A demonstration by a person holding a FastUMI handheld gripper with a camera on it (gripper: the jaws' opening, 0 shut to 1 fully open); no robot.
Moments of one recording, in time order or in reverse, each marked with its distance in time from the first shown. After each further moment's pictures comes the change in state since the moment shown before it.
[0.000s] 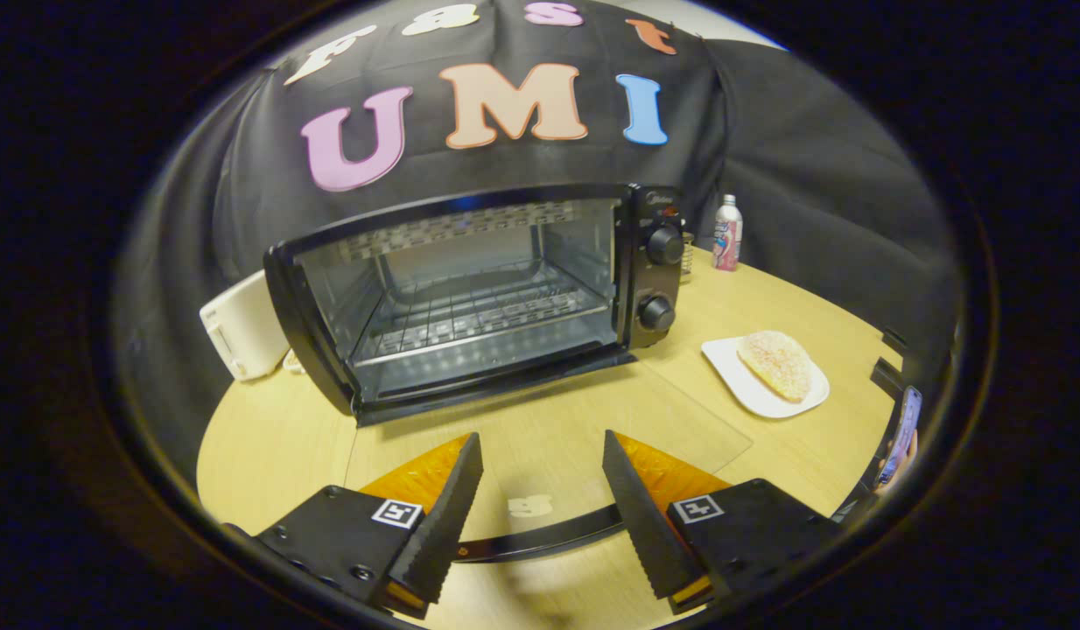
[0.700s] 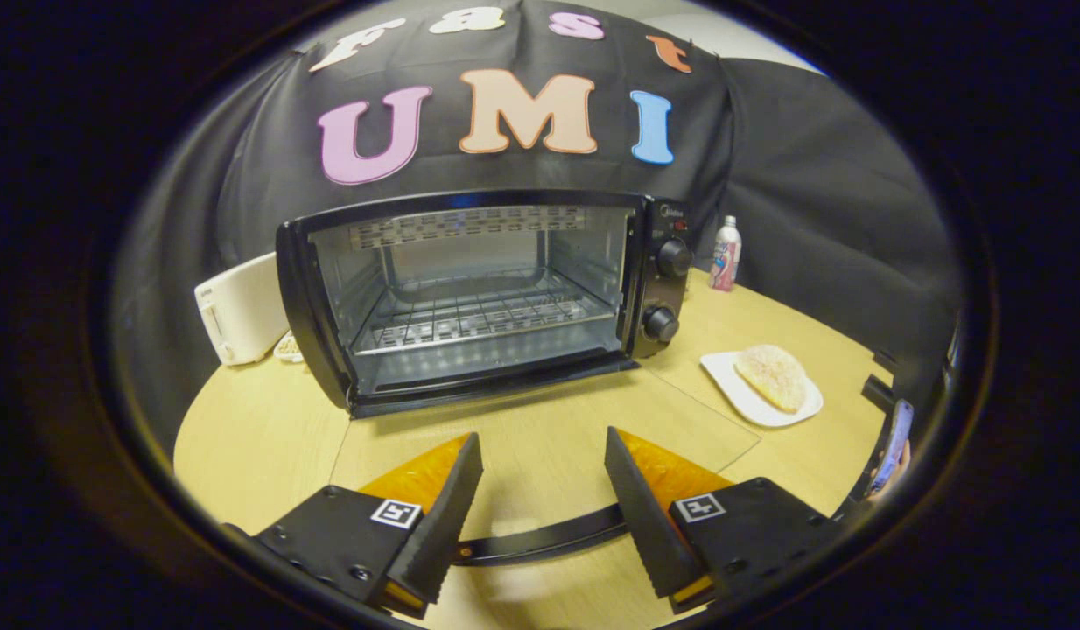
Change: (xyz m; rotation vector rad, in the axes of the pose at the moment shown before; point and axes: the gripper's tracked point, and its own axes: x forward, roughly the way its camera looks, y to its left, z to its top) arm 0.013 0.014 -0.028 -0.088 -0.013 -0.030
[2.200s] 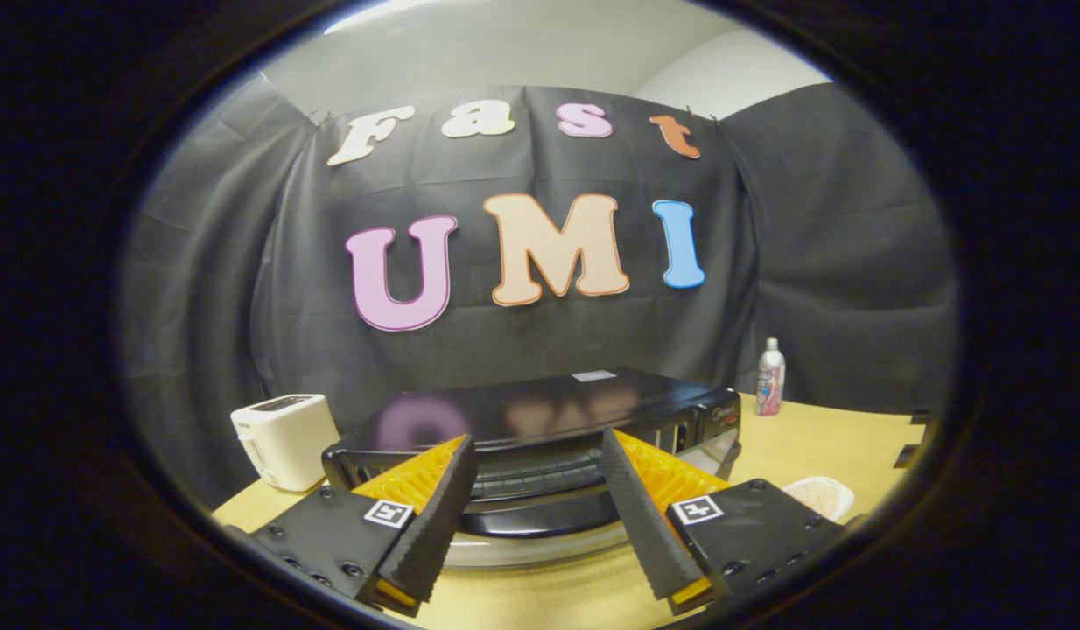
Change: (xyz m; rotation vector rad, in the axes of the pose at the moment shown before) arm -0.010 0.033 0.174 0.075 -0.476 0.138
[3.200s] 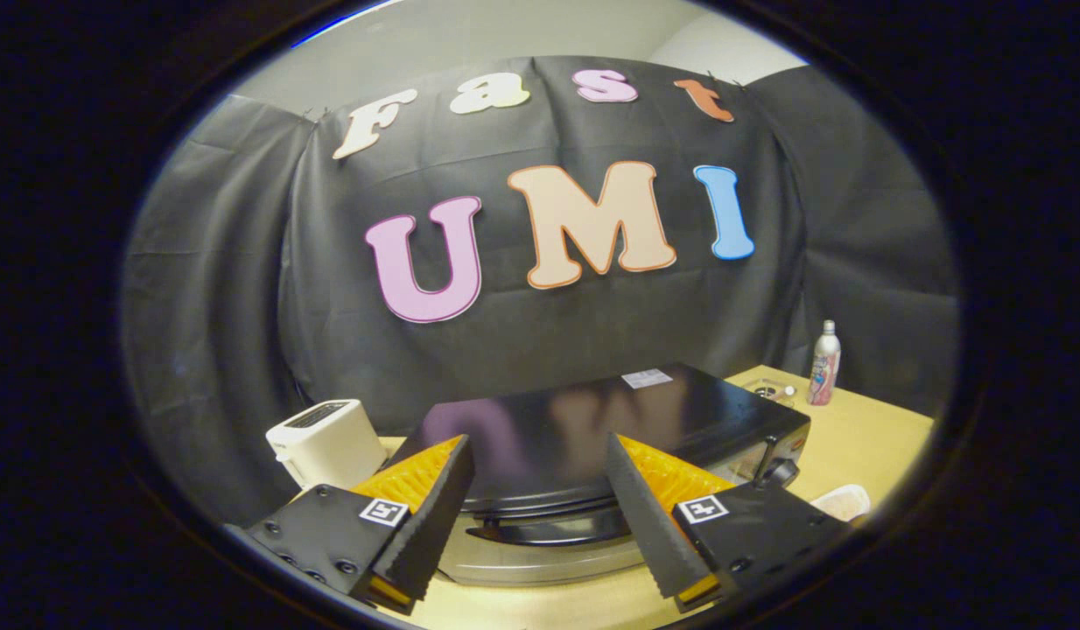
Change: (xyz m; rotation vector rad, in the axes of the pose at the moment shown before) arm 0.054 0.030 0.018 0.061 0.139 0.130
